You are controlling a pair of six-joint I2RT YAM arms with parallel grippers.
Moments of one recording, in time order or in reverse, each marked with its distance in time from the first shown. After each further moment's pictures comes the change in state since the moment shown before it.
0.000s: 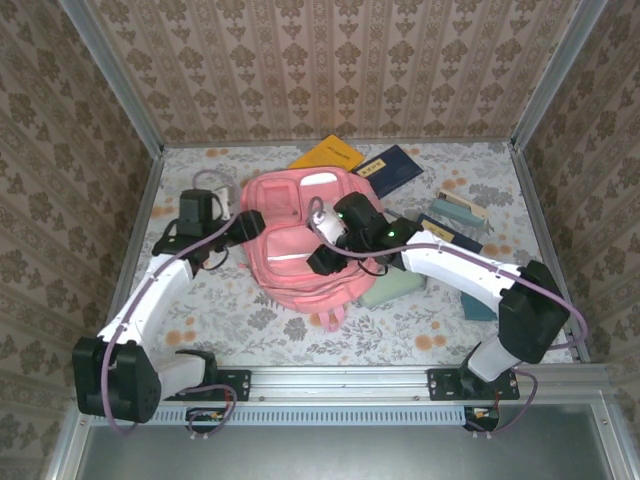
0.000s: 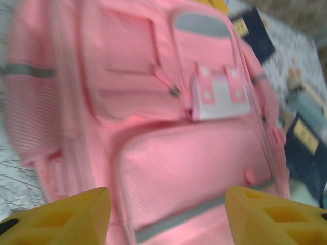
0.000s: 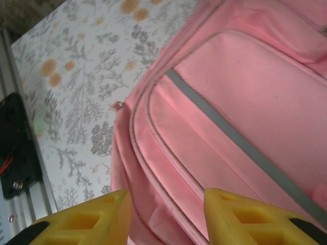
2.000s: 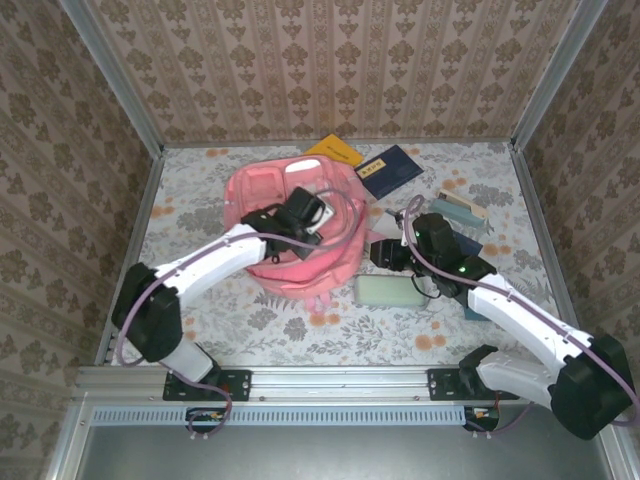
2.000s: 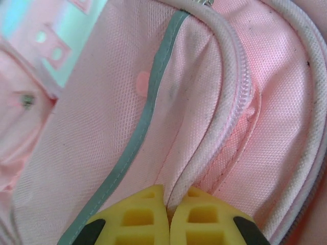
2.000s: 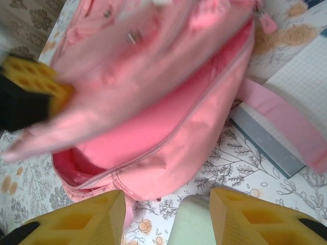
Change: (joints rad) left arm -0.504 0.364 0.362 -0.217 -0.579 0.534; right arm -0.255 -0.434 -0.451 0.167 0.129 0.430
